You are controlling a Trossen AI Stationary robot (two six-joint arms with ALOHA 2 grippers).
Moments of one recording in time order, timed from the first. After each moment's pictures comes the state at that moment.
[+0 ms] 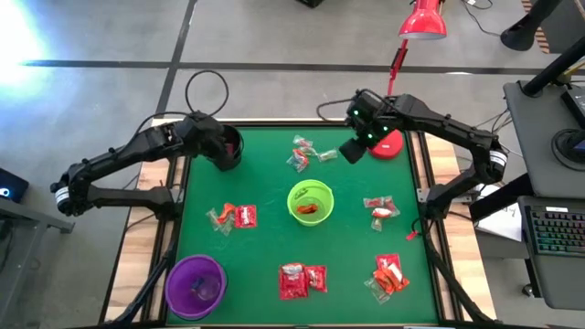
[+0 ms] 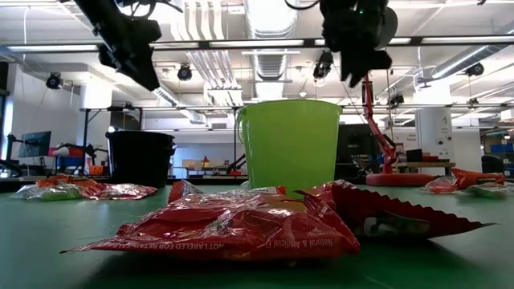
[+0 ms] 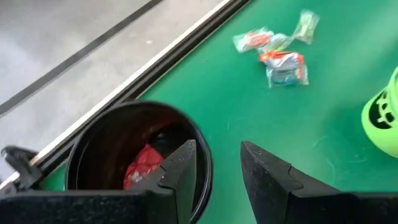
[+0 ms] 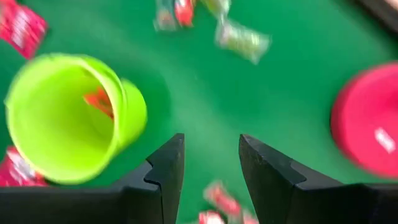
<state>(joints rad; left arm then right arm) 0.50 0.98 0.98 -0.81 -0.21 -0.16 -0.48 1.50 1.52 -1.26 -0.13 0.35</state>
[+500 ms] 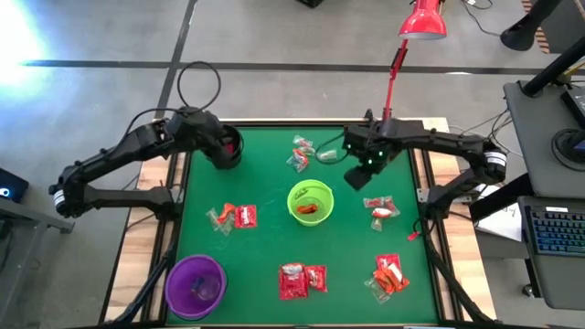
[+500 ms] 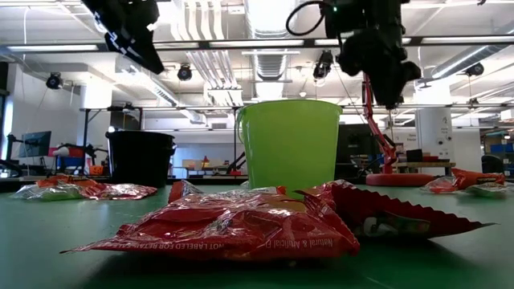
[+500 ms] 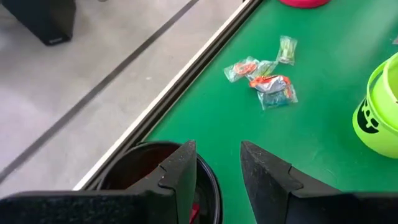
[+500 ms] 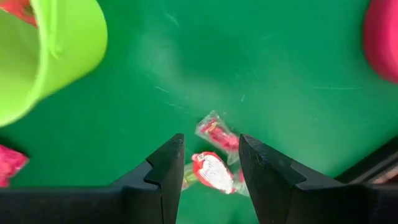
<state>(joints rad) 0.50 0.95 1.04 -0.79 -0.20 0.01 -0.33 1.49 1.30 -1.30 -0.10 0.50</state>
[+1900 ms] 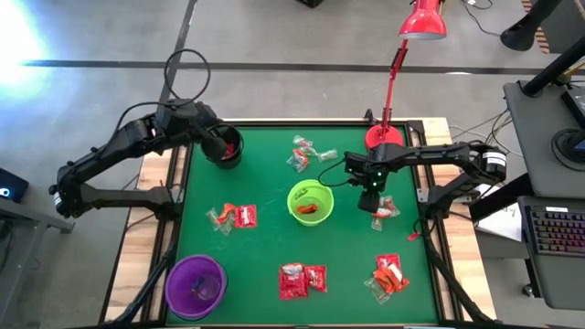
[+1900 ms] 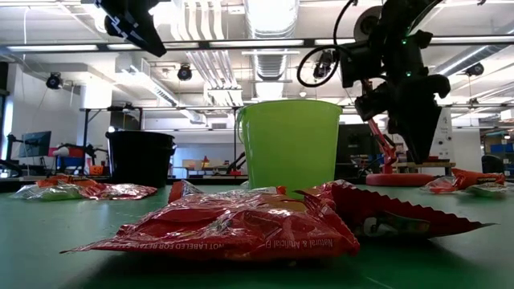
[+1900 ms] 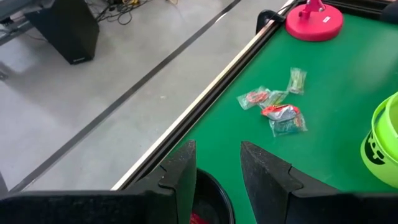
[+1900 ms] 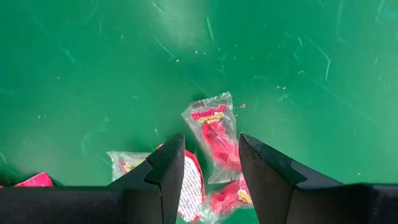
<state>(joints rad) 0.51 0.96 1.15 -0.80 -0.25 0.02 -0.30 1.49 0.92 -1.02 -0.18 0.07</state>
